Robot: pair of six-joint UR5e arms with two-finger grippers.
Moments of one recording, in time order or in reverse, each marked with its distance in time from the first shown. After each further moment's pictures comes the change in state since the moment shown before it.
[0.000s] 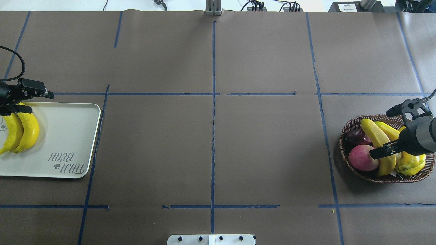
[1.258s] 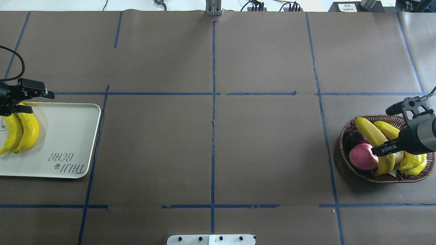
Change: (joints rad) left arm 0.004 0.003 -0.012 0.001 0.000 -0.002; right arm 0.024 0.001 0.059 -0.003 0.053 0.003
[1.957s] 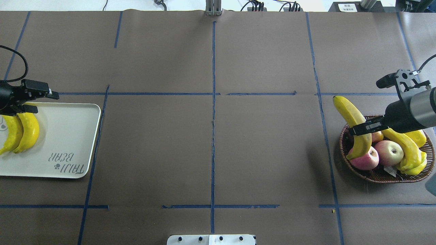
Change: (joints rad) left arm 0.018 -0.014 0.002 -0.063 -0.004 -0.006; right arm 0.069 0.198 0.006 -0.003 0.137 0.124
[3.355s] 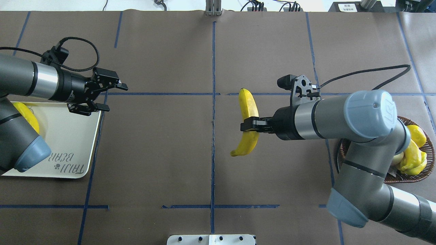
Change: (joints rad) left arm 0.183 -0.288 0.016 0.011 0.068 -0.463; right arm -0.346 0.403 -0.131 0.201 -0.335 0.592
